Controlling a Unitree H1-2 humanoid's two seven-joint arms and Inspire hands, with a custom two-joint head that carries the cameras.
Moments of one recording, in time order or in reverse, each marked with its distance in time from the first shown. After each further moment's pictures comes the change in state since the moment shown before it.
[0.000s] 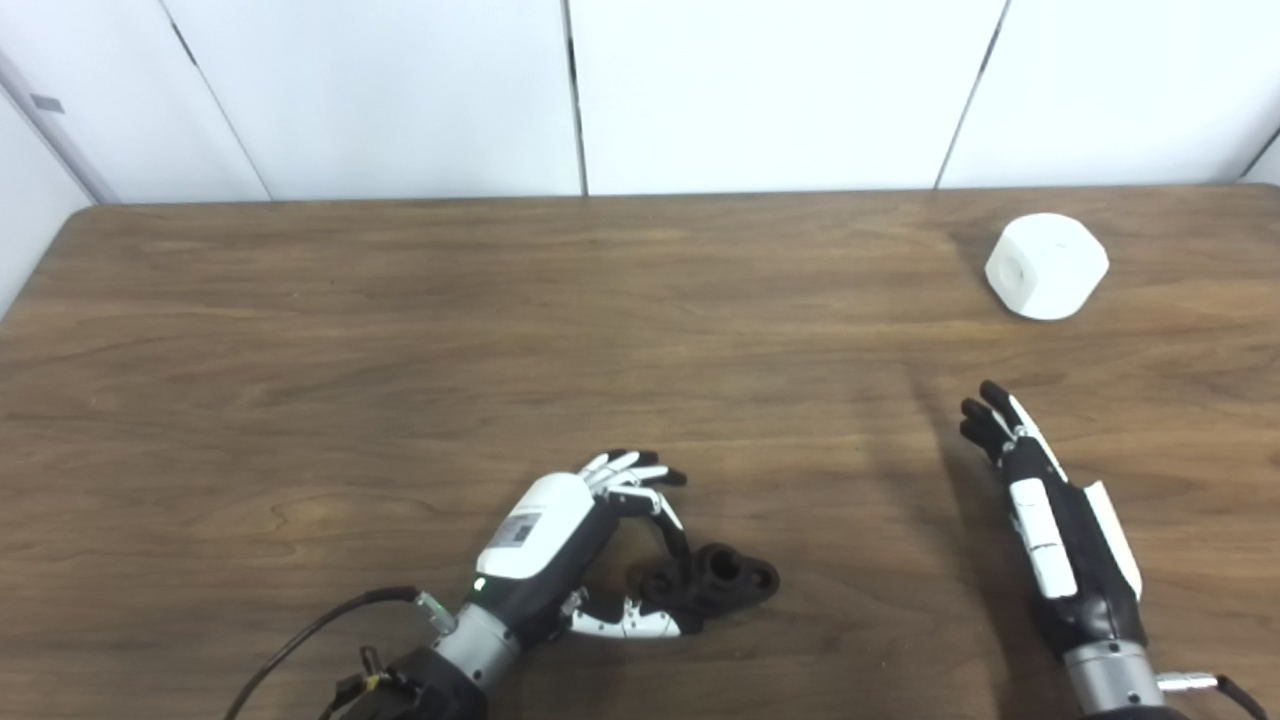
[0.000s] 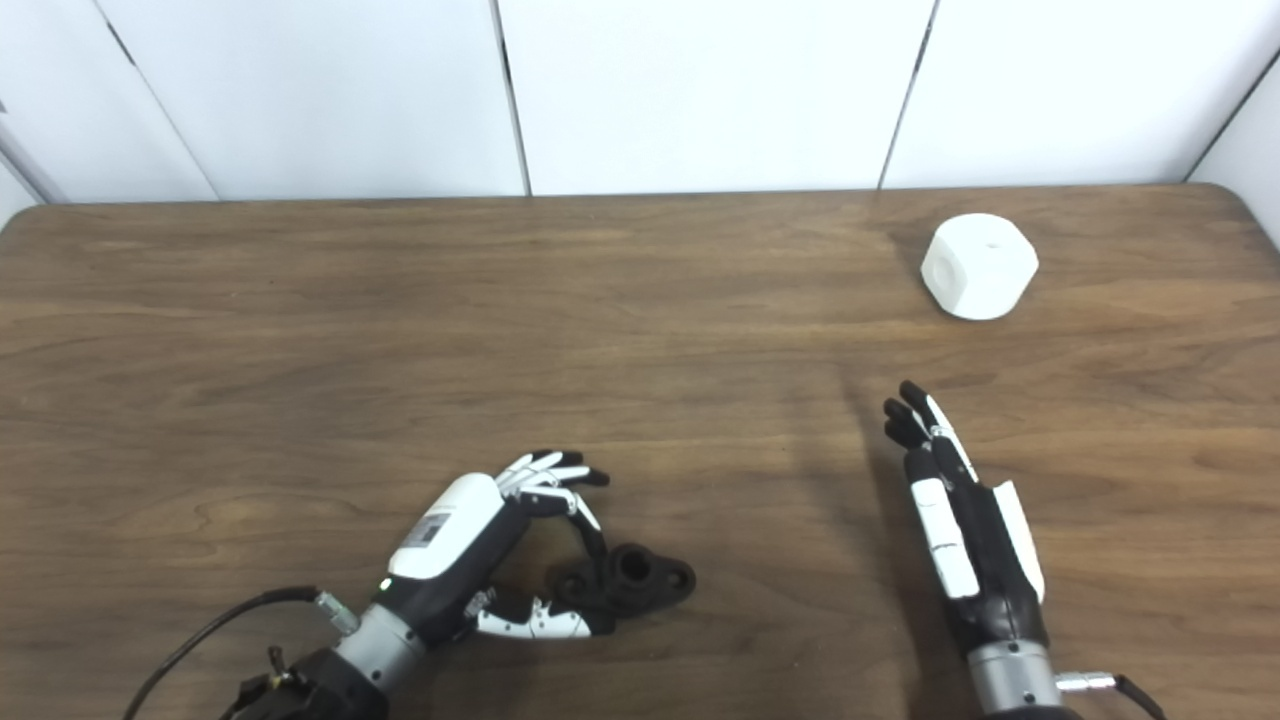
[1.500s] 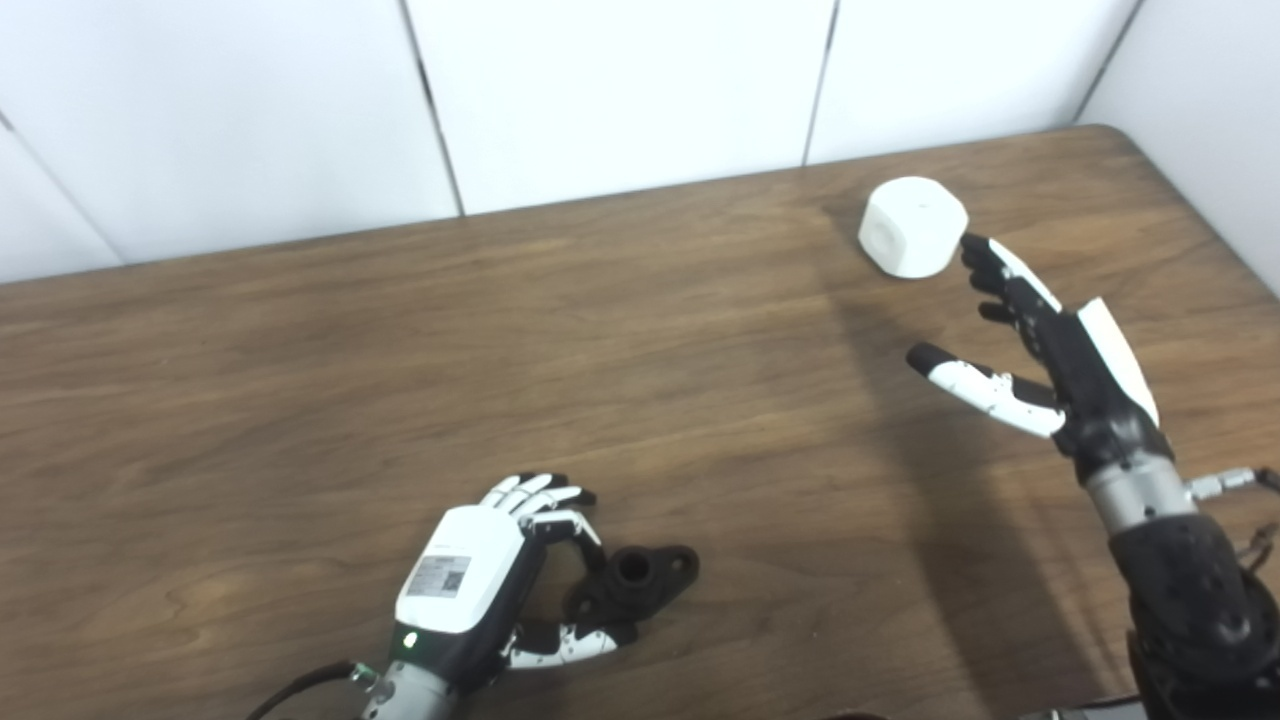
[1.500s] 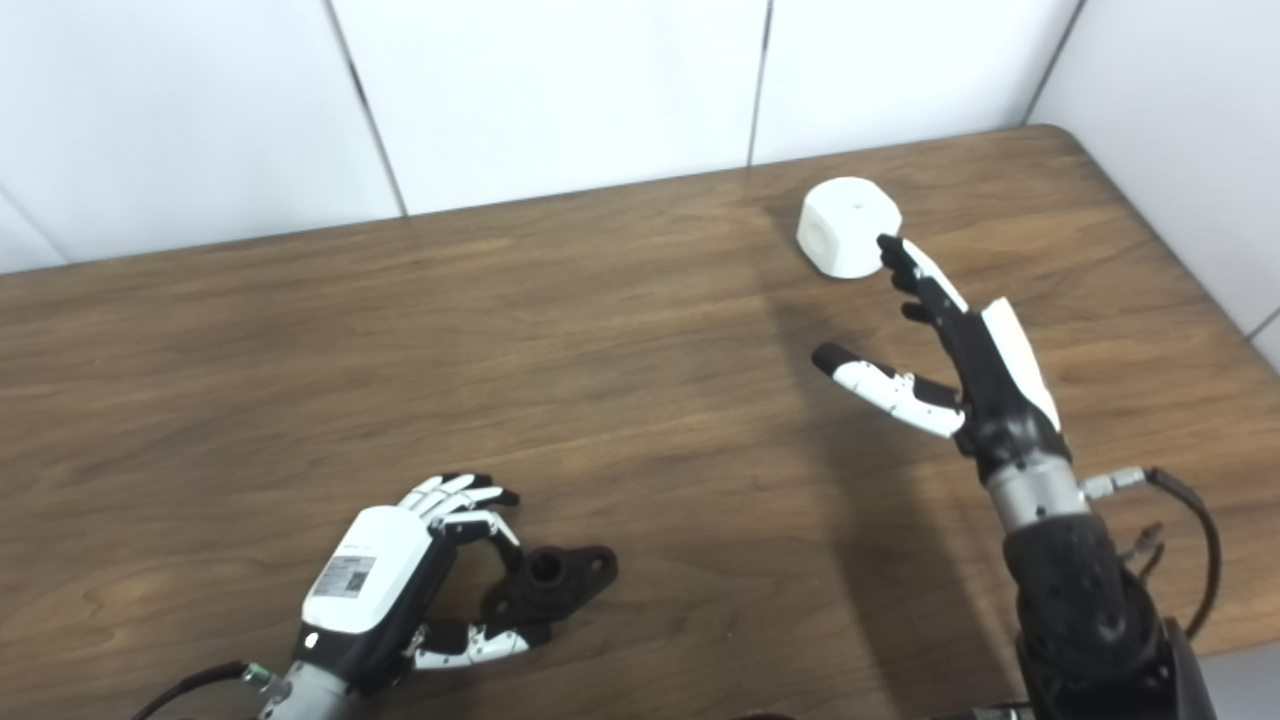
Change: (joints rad) left arm 0.029 -0.003 0.025 0.003 0.205 -0.069 0.045; right arm -0.210 -0.224 -0.080 -0.230 -0.318 0.403 0.050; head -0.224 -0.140
